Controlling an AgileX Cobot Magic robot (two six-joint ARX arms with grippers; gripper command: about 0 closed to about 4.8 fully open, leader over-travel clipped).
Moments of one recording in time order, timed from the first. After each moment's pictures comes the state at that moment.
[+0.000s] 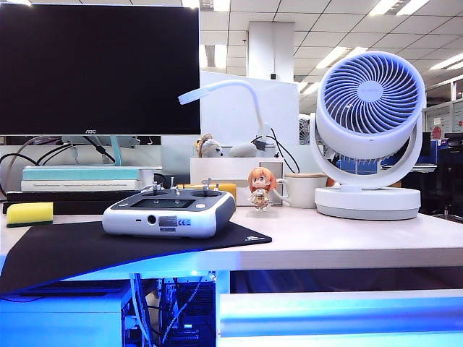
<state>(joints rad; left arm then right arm) -0.30 0.73 0.94 -0.35 0.16 0.08 -0.80 1.59 0.46 1.40 -1.02 1.31</state>
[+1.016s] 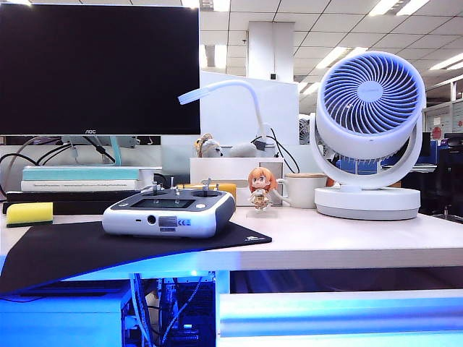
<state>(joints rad) -0.30 0.73 0.94 -0.31 0.16 0.08 -0.28 1.26 0.91 0.78 -0.79 0.90</state>
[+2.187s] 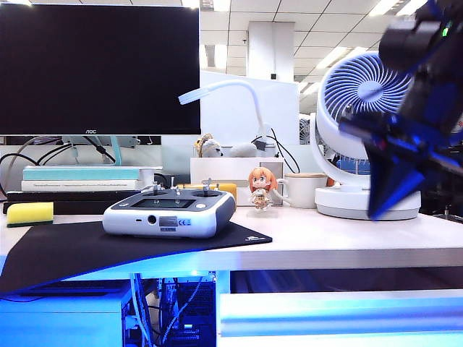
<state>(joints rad) -0.30 0.73 0.94 -0.29 0.16 0.08 0.25 1.56 1.00 -0.58 -0.27 0.09</state>
